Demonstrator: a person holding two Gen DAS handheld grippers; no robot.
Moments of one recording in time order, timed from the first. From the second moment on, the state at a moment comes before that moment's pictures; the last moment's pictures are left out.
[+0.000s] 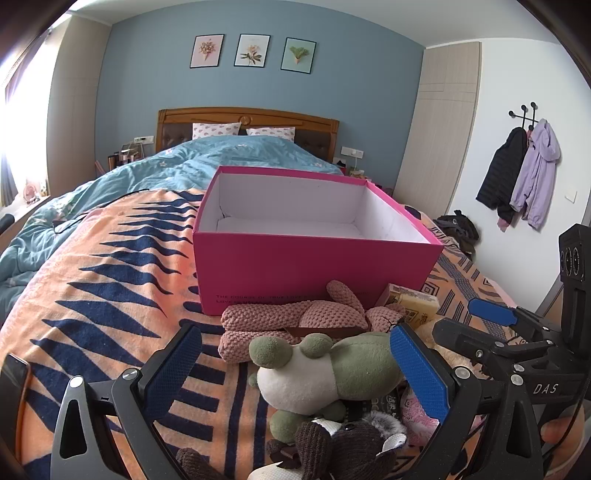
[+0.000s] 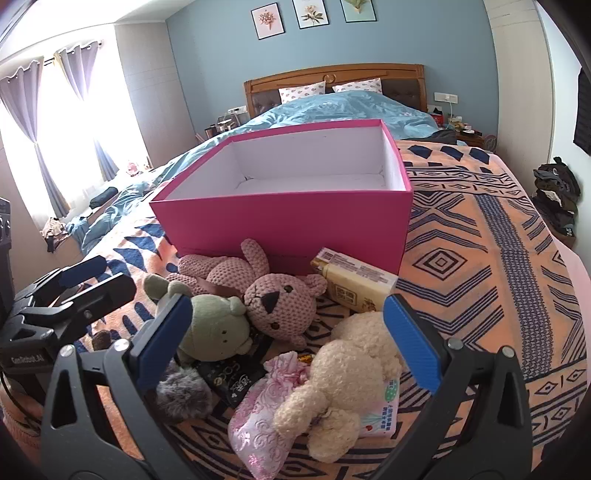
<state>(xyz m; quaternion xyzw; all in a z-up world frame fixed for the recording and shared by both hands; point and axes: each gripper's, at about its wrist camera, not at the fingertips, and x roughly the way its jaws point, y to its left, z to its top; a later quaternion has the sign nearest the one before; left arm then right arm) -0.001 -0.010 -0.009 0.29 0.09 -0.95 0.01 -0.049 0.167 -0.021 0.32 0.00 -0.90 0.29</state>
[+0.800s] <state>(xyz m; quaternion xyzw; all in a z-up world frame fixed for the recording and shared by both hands) -0.001 -0.036 -0.021 0.30 0.11 -0.95 -0.01 -0.041 0.139 -0.032 0.35 0.02 -0.86 0.36</state>
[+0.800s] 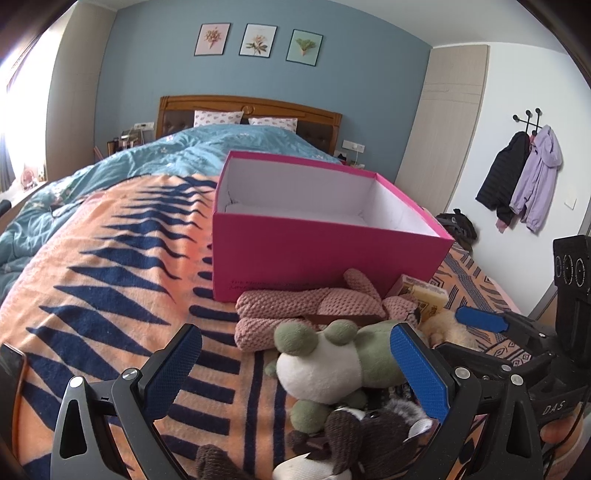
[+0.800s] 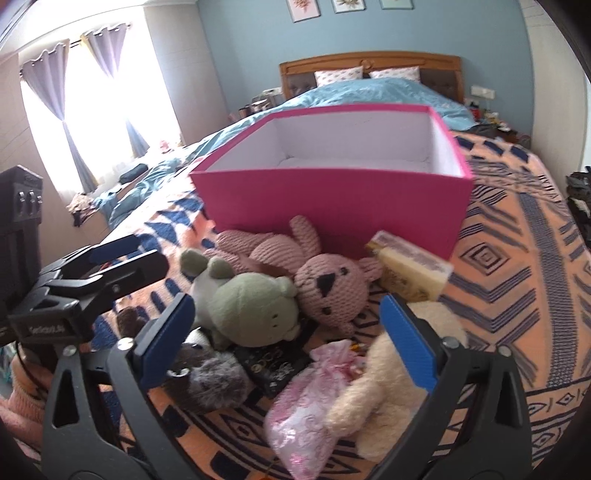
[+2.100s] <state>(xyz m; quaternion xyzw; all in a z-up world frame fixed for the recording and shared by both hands) -0.014 -0.044 0.011 0.28 0.14 -0.93 -0.17 -0.063 0.132 0.023 0.35 -0.04 -0.81 0.47</state>
